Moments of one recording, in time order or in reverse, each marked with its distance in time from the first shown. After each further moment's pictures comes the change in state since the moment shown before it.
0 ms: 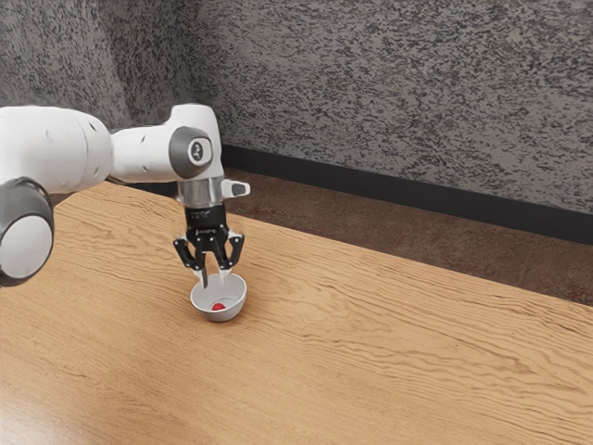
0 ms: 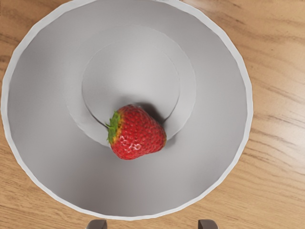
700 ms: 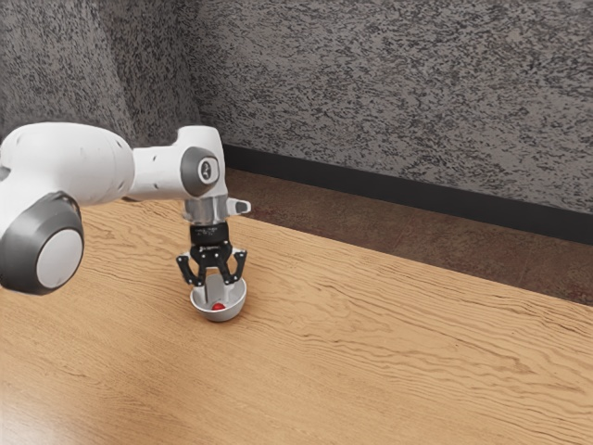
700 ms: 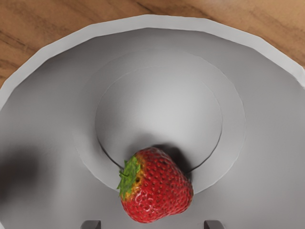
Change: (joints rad) arm -0.056 0.110 0.092 0.033 -0.069 0.009 -0.108
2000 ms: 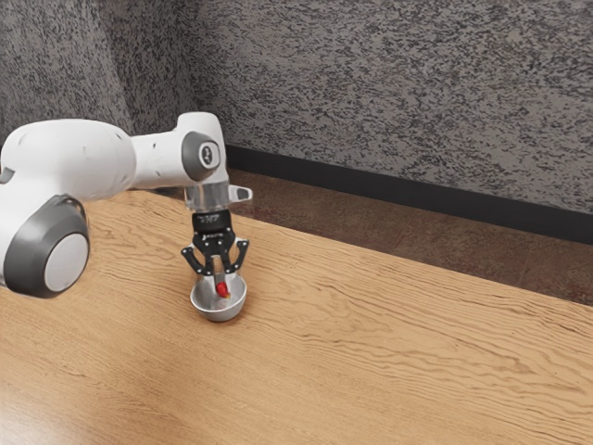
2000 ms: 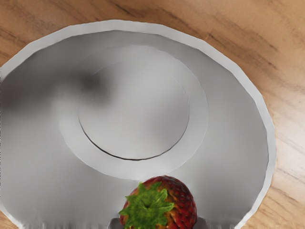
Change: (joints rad) arm -0.039 0.030 0.062 0.082 -0.068 -0.081 -0.021
